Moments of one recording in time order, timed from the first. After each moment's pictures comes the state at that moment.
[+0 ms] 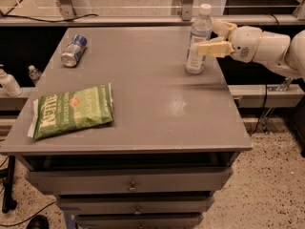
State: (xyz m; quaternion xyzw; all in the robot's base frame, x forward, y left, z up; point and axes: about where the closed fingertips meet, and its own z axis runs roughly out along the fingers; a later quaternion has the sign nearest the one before) arm 0.699 -0.163 0.943 -0.39 0.59 0.34 0.62
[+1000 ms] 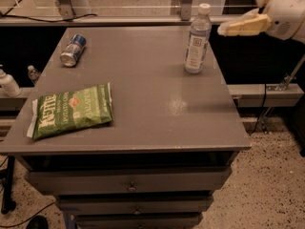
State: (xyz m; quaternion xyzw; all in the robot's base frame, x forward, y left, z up) arm 0.647 -0.195 1.049 -0.42 0.53 0.26 0.69
